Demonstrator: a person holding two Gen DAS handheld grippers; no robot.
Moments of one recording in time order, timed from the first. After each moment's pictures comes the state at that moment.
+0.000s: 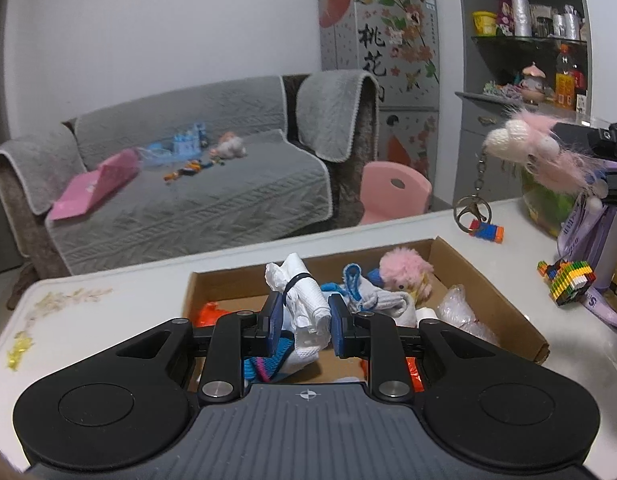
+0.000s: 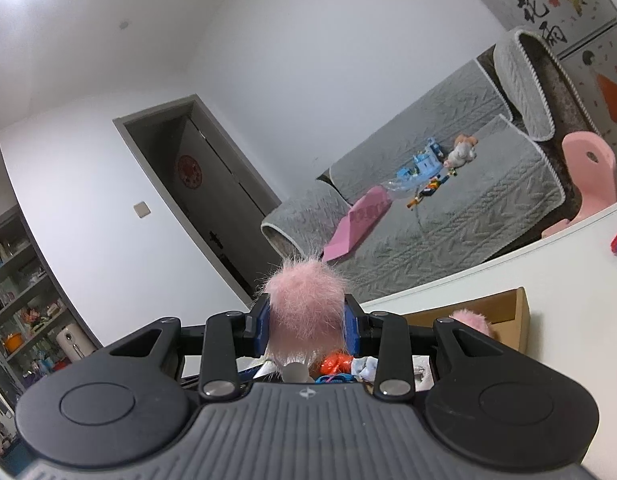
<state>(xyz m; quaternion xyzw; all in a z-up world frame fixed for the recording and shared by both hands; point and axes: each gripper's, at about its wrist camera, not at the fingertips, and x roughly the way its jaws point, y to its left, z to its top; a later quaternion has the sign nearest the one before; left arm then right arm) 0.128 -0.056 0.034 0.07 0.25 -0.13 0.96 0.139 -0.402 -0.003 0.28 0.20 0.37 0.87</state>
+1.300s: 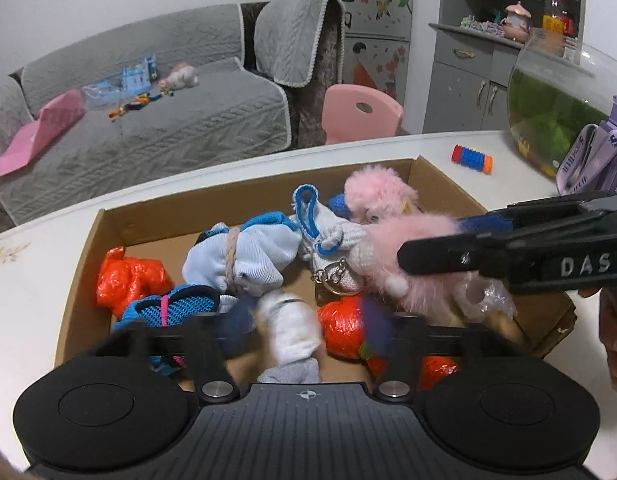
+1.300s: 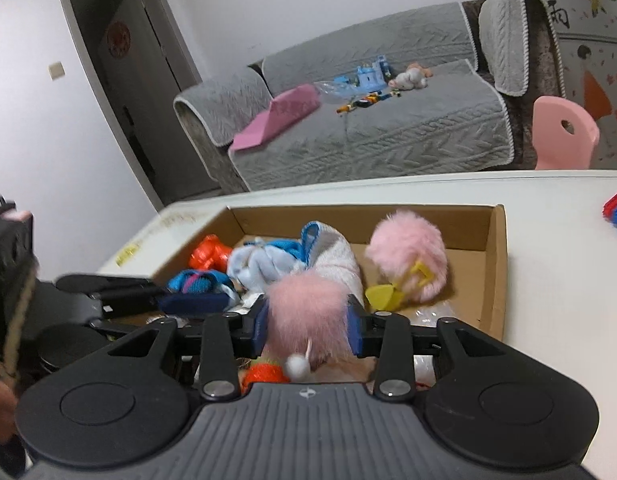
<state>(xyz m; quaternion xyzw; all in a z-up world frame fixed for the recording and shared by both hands) 0.175 -0.088 -0.020 0.08 0.34 -0.18 0.92 0.157 -0.337 -0.056 0.09 0.32 0.28 0.90</state>
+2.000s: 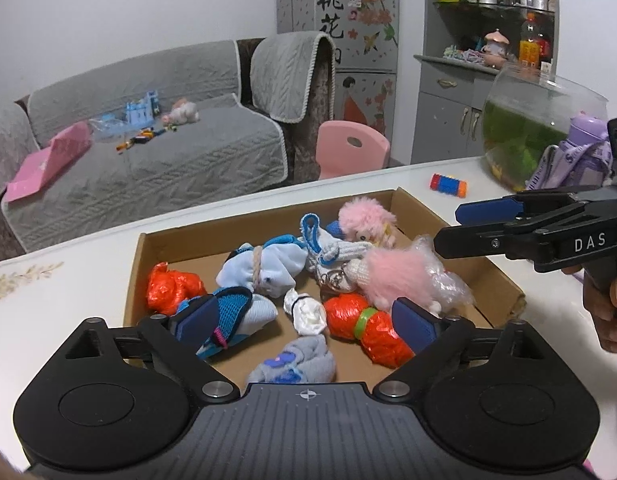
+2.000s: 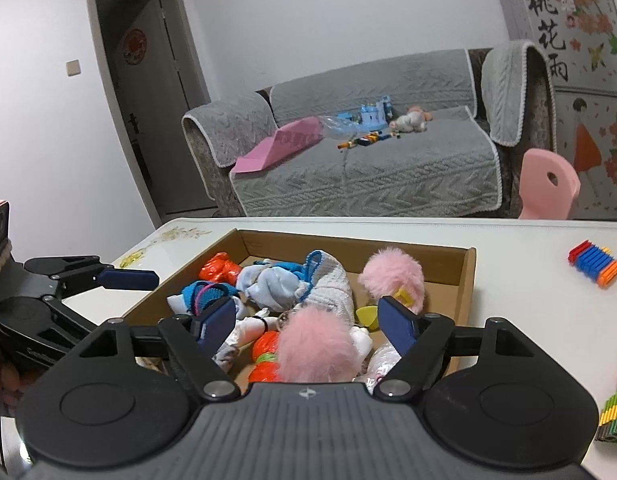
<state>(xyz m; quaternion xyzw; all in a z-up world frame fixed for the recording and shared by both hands) 0.124 -0.059 0.015 0.08 0.30 -0.20 0.93 0.125 -0.342 -0.030 0.06 0.27 0.28 0.92</state>
